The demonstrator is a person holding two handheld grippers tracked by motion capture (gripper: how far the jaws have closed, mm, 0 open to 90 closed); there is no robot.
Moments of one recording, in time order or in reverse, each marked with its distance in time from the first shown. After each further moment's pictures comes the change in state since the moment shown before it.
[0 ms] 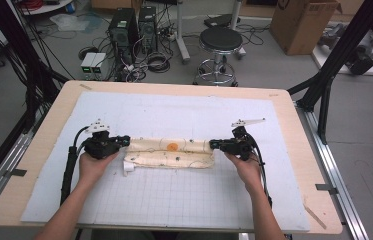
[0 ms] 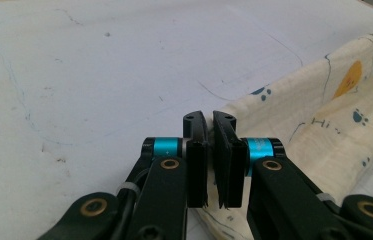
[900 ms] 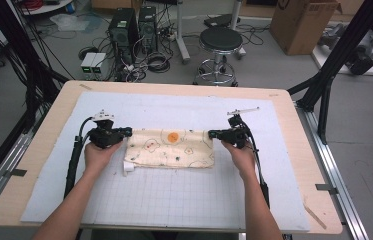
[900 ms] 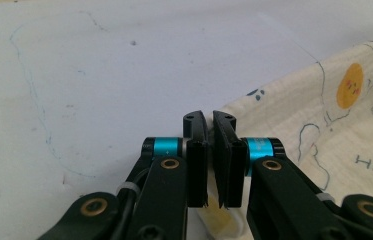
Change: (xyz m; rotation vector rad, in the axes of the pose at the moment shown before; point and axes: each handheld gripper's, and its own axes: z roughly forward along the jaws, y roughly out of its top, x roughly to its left) left arm 0.015 0.022 0.024 0.020 0.052 -0.055; right arm -0.020 0.027 0.019 0.029 -0.075 0.054
